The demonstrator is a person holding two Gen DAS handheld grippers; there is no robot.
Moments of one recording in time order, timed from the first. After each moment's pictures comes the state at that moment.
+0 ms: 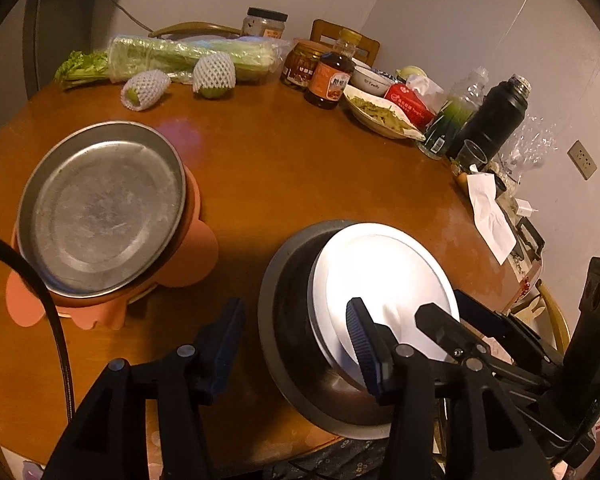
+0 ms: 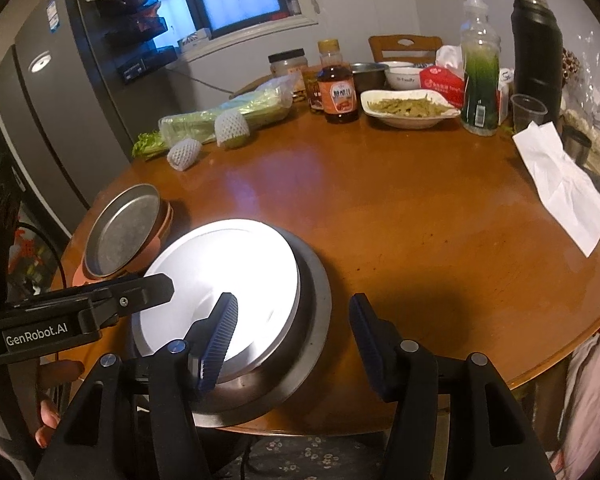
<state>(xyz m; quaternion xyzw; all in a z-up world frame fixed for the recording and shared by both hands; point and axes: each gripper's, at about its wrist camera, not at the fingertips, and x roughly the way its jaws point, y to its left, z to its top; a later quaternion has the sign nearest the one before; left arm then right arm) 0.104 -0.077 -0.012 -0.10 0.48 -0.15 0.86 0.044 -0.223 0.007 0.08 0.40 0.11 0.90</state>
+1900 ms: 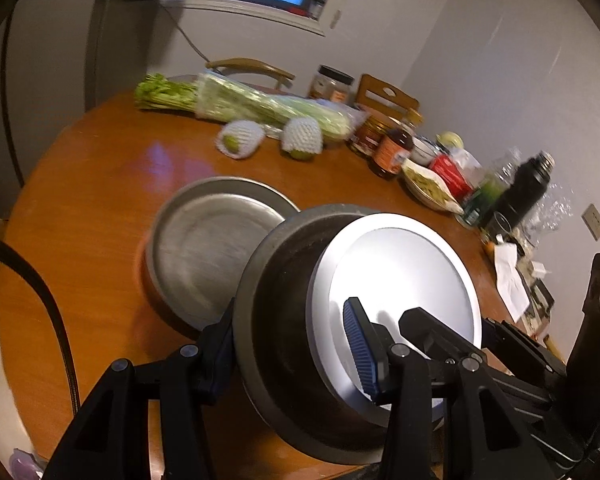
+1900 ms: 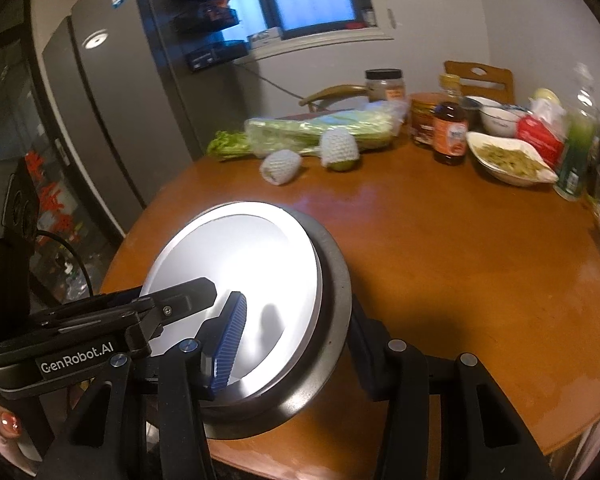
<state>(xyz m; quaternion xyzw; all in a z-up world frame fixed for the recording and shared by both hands) 0.094 0.026 0.020 -0.15 0.41 -0.08 0.90 0.075 -0.110 0.043 0.04 0.37 0.20 0.90</state>
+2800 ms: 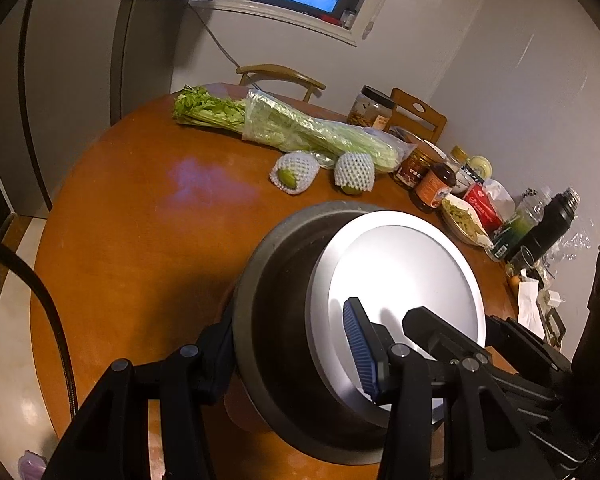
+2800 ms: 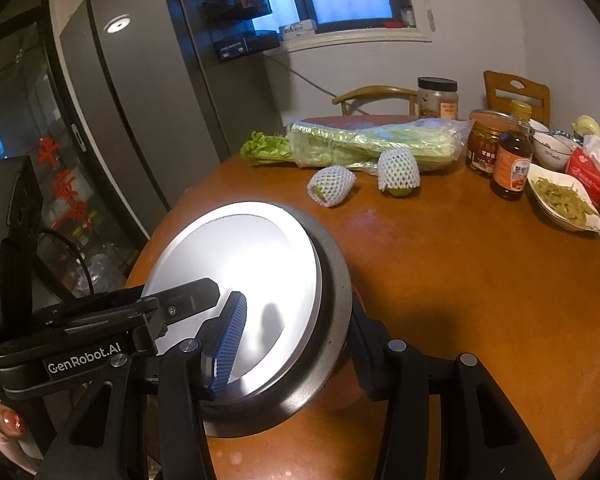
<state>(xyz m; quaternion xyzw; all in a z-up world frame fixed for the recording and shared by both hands) 0.134 0.082 0.032 -0.17 0.41 -0.04 0.89 0.128 -0.044 0.057 0.02 0.38 0.24 0.89</state>
